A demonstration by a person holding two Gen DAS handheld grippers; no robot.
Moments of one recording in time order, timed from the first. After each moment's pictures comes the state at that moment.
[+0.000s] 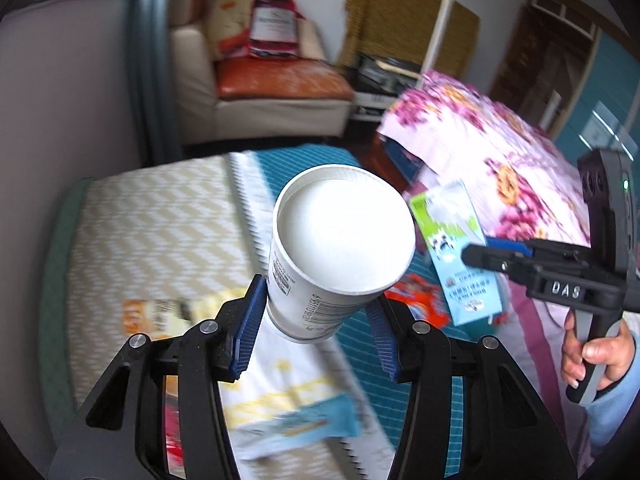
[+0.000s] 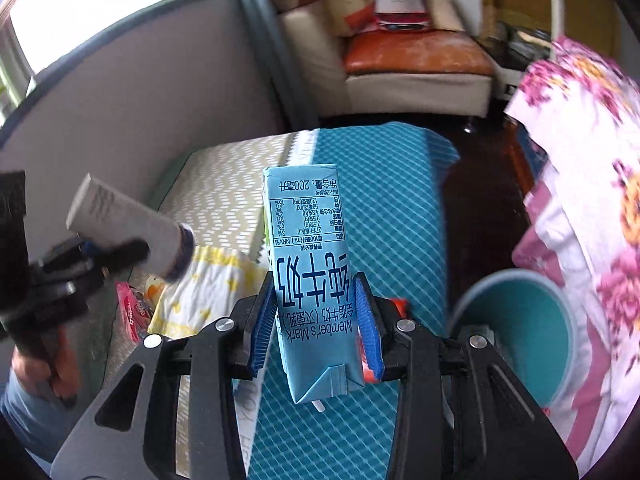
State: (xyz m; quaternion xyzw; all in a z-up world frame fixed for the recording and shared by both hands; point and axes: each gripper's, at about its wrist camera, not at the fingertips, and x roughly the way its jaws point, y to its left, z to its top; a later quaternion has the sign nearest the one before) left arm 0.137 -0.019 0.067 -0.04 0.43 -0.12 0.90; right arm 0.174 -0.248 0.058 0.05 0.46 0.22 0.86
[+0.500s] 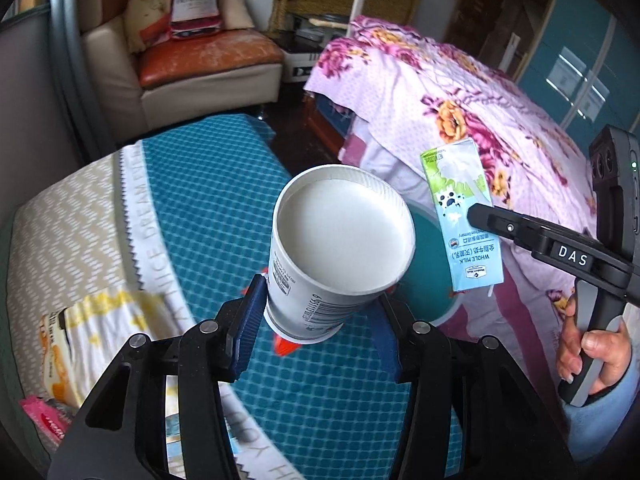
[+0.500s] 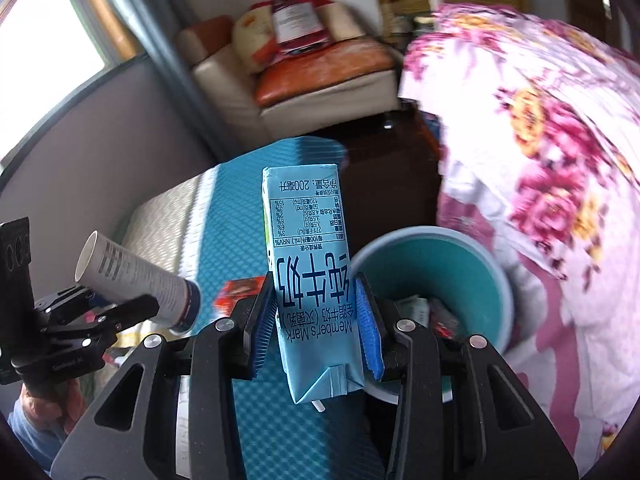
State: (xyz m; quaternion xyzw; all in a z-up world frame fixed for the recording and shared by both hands) left arm 0.151 -0.154 0.040 0.02 0.47 -0.20 0.86; right arm 0.140 -0.385 0.033 0.14 0.43 0.10 0.88
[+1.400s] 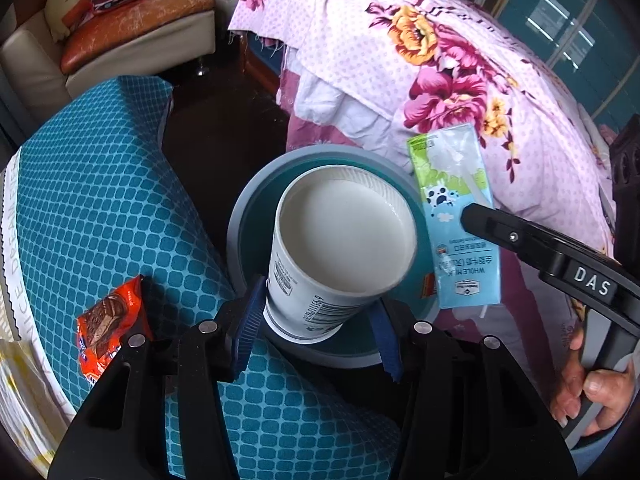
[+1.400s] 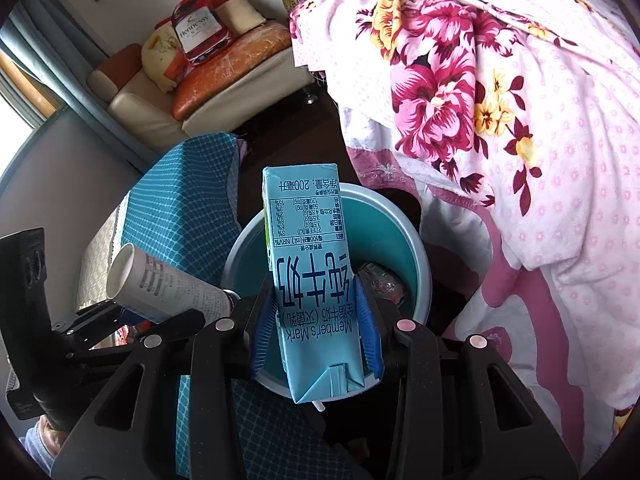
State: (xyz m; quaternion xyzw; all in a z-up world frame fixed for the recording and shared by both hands) left arm 0.199 -0.293 -0.047 0.07 0.55 -0.25 0.80; right arm 0.138 -0.492 -0.040 0.22 0.47 0.01 0.85
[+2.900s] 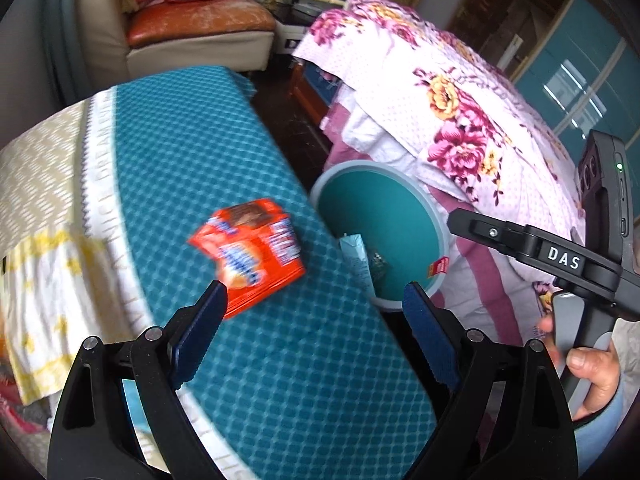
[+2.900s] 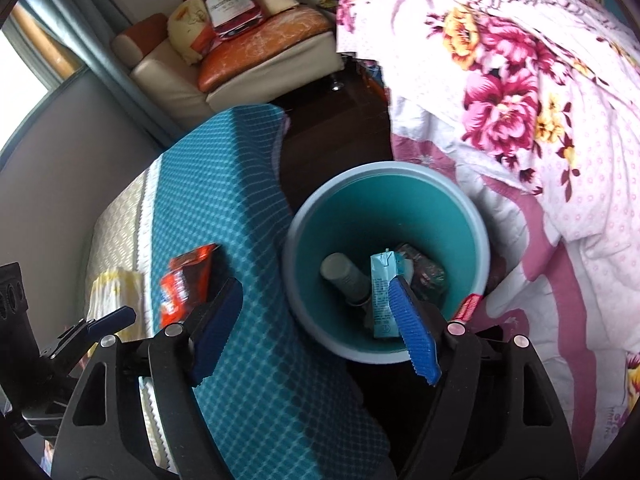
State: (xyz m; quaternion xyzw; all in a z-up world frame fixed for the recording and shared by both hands) left arm 0.132 -0.153 0.004 -0.04 0.51 -0.21 0.84; right arm 0.131 -0.402 -0.007 0.18 0.49 0.05 0.85
